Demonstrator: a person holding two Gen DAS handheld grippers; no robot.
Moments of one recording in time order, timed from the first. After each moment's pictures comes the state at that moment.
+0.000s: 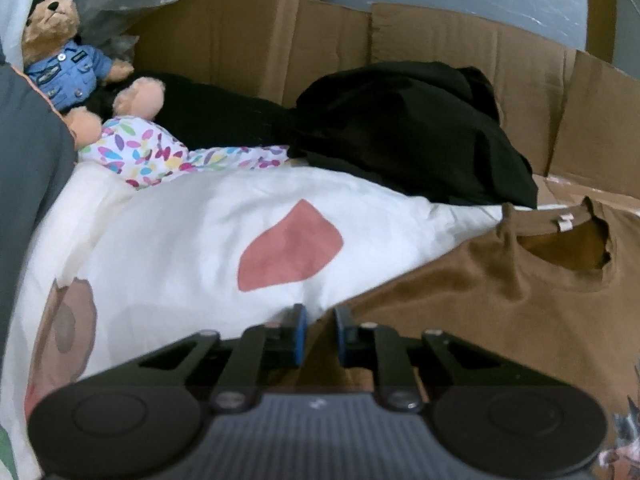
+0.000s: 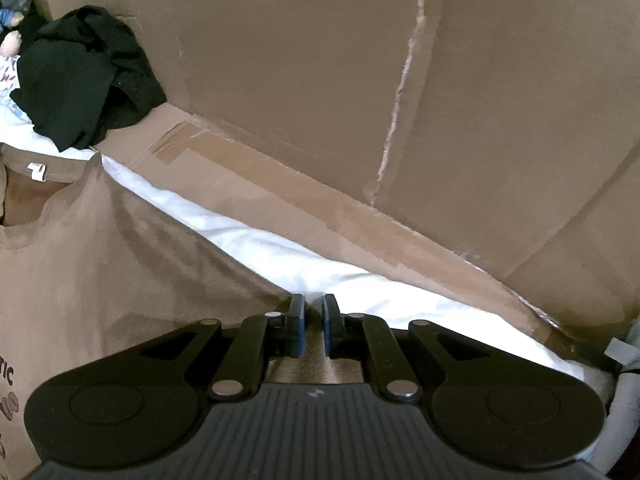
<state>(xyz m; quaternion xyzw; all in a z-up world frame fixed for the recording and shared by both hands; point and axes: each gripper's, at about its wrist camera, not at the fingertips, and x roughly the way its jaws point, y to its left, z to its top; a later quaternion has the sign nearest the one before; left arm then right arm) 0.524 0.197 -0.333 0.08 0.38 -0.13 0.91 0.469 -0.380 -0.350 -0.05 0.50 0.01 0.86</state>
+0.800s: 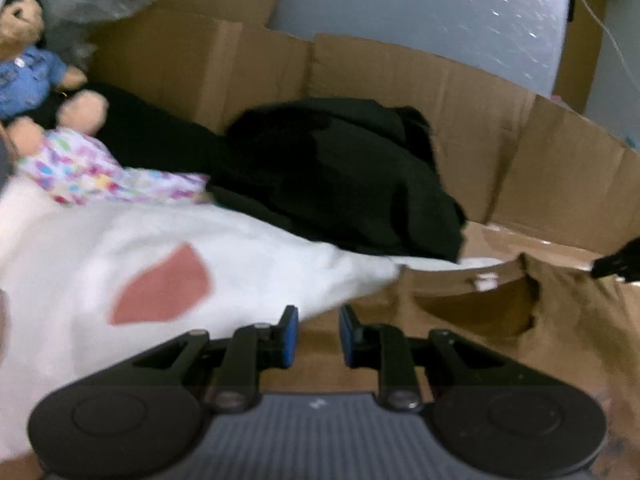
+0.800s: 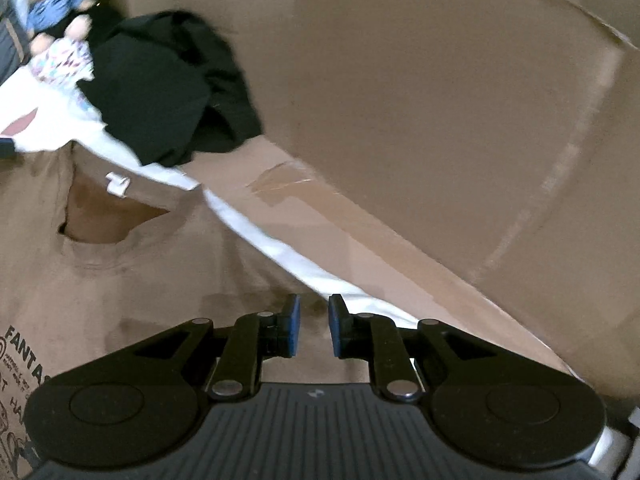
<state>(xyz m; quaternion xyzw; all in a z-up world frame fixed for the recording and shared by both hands) 0.520 0.124 -0.325 0.02 0.36 -0.21 0.91 0.482 -0.296 -0.333 -0.10 0.46 0.10 0.88</state>
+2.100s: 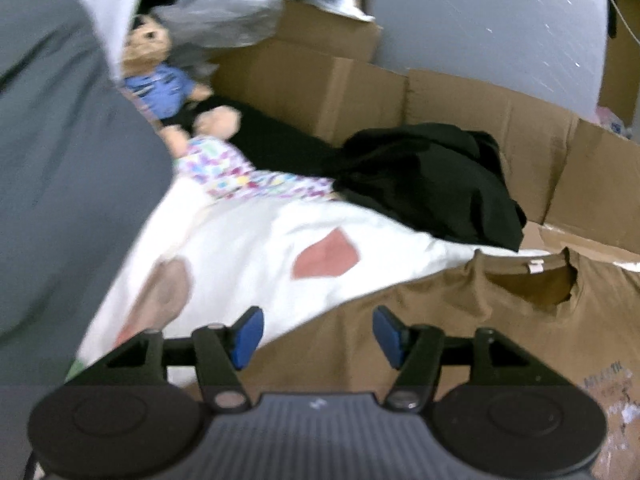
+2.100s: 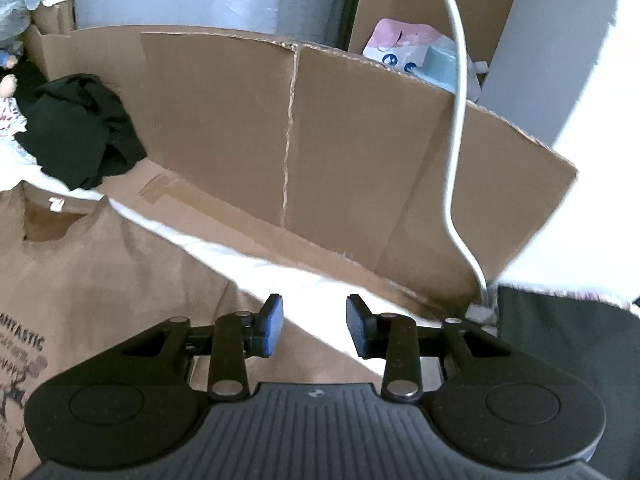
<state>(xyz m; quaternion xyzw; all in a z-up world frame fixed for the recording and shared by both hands) 0.435 0.226 -0.246 0.04 0.37 -0.05 0.93 0.371 -0.413 -0.246 -0.05 0.44 -0.05 0.89</state>
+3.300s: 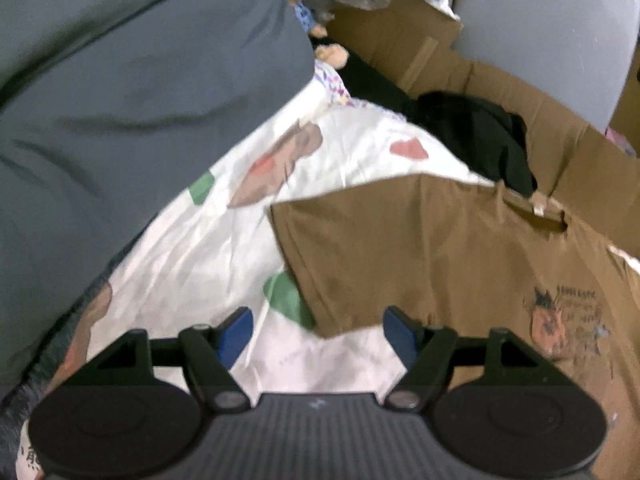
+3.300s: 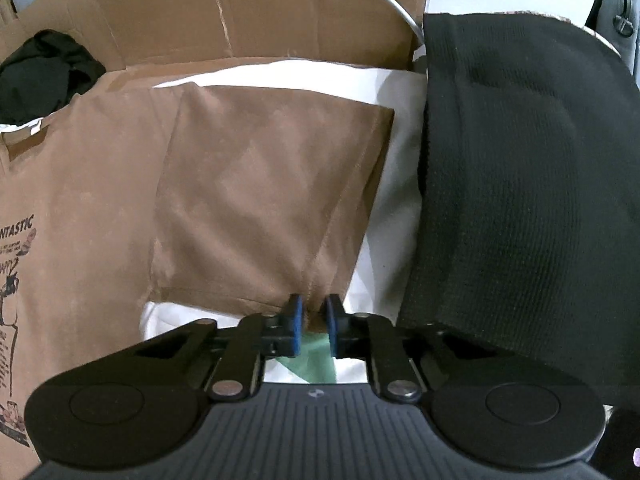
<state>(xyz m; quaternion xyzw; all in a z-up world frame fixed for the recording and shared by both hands) 0.269 0.320 -0.259 -0.04 0.43 -0.01 0.90 0.234 -0.427 -0.333 0.08 0.53 -0.13 0.84</state>
